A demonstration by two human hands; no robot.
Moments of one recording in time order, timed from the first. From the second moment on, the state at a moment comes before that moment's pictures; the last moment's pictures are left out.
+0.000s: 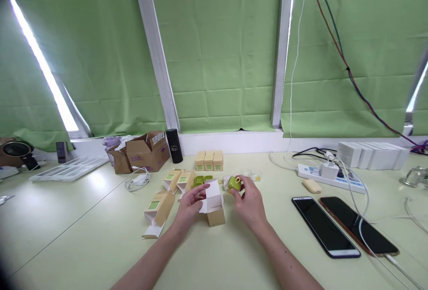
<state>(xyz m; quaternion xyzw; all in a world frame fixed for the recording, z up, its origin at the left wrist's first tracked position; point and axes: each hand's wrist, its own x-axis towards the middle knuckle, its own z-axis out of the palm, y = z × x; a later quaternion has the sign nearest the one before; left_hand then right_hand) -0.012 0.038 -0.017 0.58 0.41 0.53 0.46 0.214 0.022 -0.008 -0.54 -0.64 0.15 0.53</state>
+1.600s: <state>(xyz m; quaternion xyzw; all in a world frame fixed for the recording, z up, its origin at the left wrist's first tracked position) -0.009 0.027 -0.008 0.59 0.41 0.50 0.48 0.200 -0.013 0.013 -0.40 -0.80 0.11 0.44</state>
